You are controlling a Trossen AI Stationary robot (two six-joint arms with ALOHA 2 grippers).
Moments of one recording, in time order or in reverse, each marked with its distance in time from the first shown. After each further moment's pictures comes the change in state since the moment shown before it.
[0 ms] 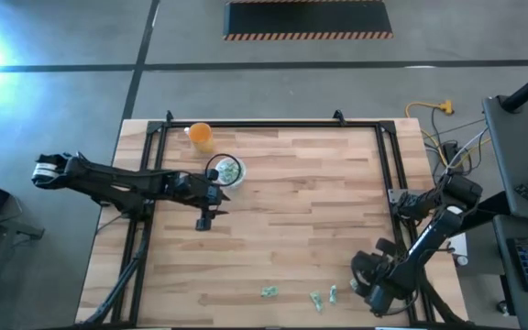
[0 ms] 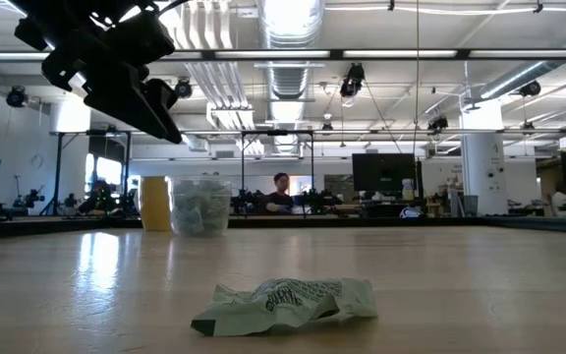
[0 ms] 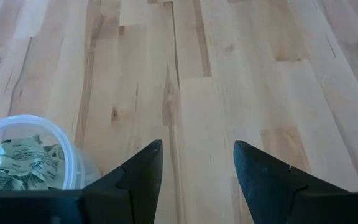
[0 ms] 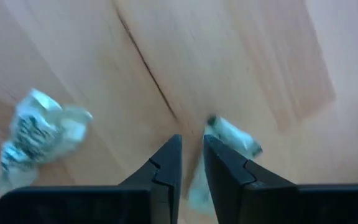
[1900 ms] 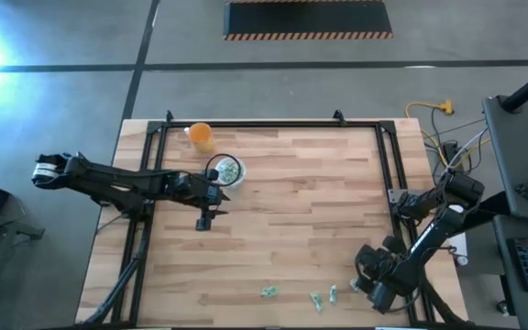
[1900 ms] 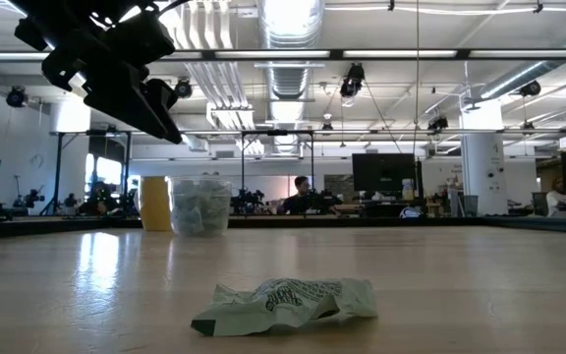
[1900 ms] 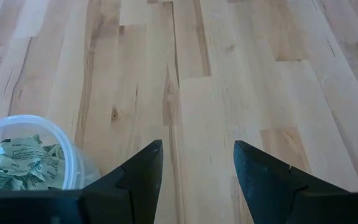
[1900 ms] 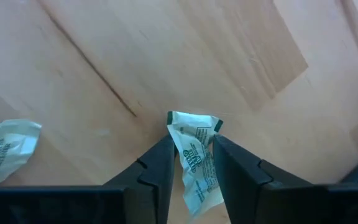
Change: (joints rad) left arm 0.000 0.000 0.000 0.000 0.000 -0.002; right arm 0.009 -0.014 -0.049 0.002 -0.019 0.164
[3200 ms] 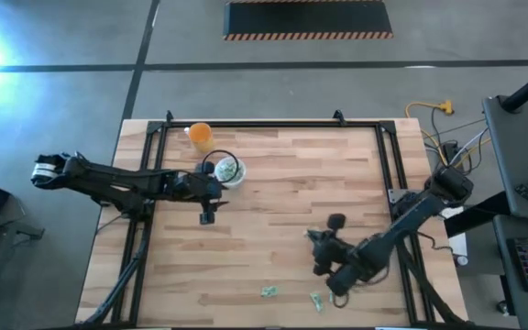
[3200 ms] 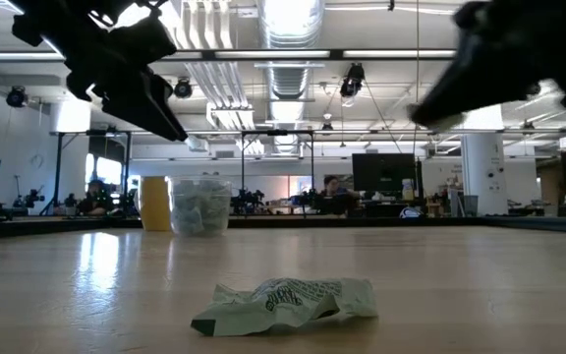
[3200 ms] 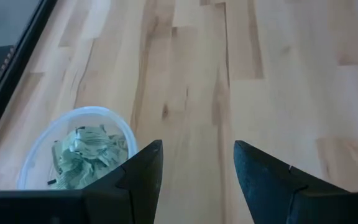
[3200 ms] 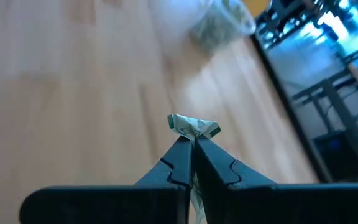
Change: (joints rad) left arm 0.000 -0.017 0.000 0.000 -0.188 0.001; right arm -0.339 -0.004 0.127 0.371 0.879 -1.183
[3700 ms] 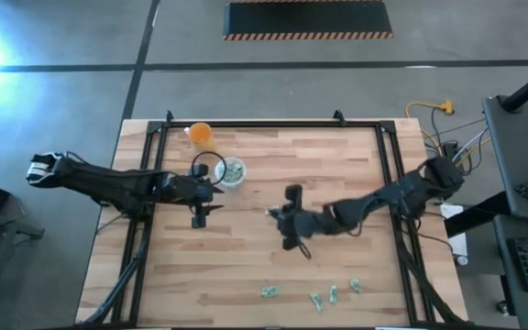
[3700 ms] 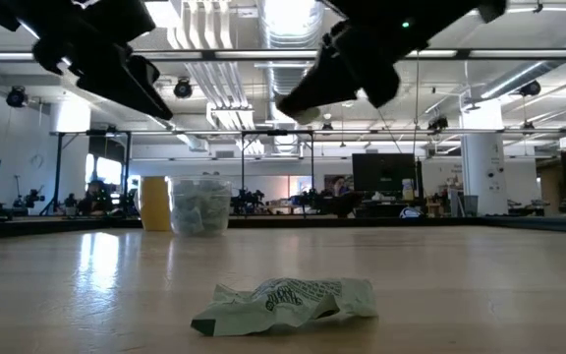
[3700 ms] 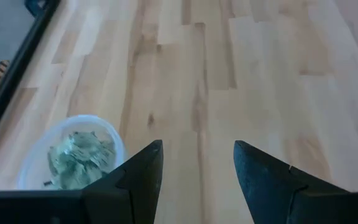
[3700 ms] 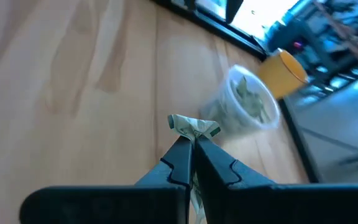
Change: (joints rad) left arm -0.074 -0.121 0.000 -0.073 -0.003 -0.028; right arm -0.401 0.000 -0.003 0.664 -0.437 -0.760
